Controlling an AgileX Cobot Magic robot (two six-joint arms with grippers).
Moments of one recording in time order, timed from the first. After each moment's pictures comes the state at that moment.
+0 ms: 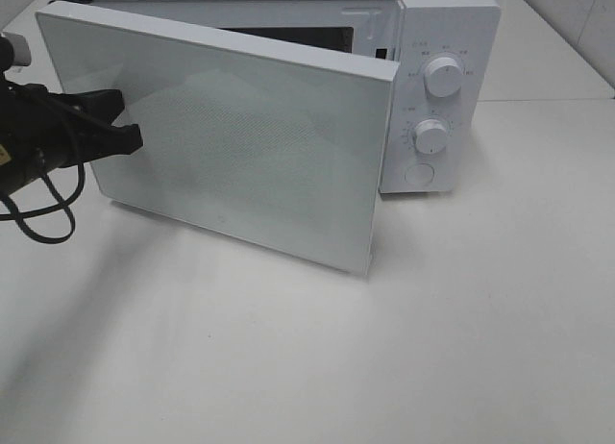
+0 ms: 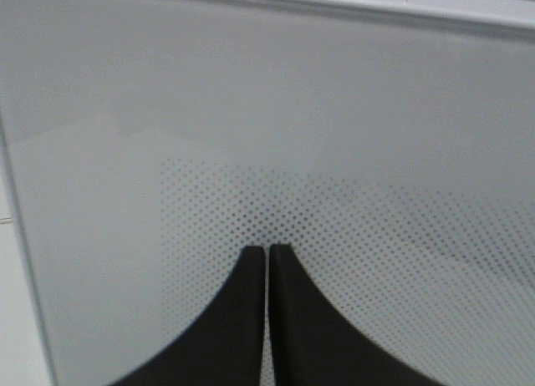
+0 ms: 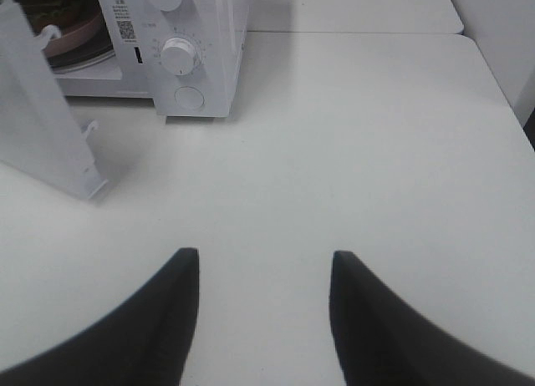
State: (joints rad) left arm -0.28 1.78 -0.59 0.19 -0.94 -0.13; right arm 0.09 0.00 -0.50 -0.01 1.01 0.01
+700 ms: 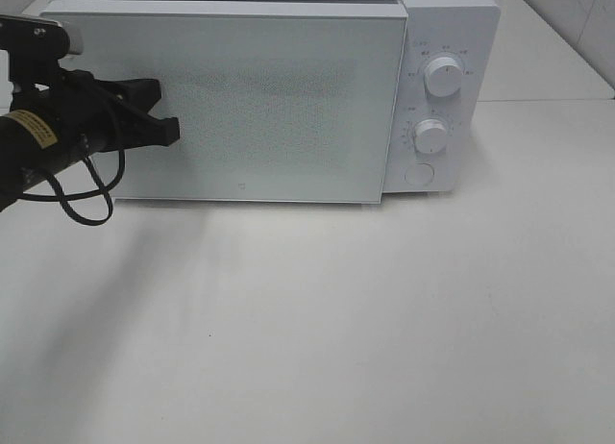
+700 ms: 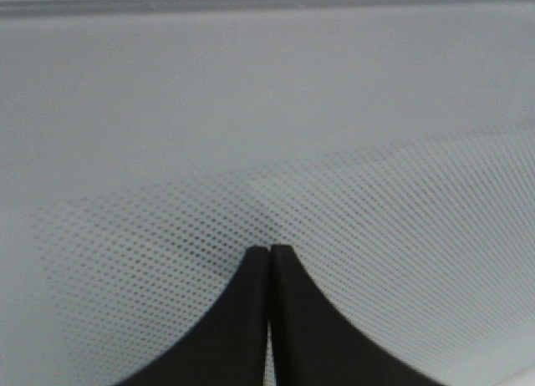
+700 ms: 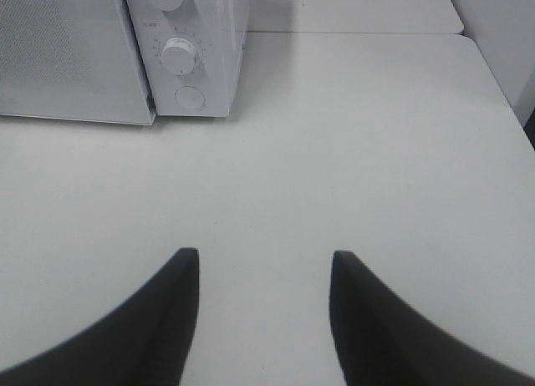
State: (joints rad) left arm -0.32 1.87 -0.73 0.20 -0.89 -0.06; right arm 0.09 0.00 -0.50 -0.01 1.01 0.01
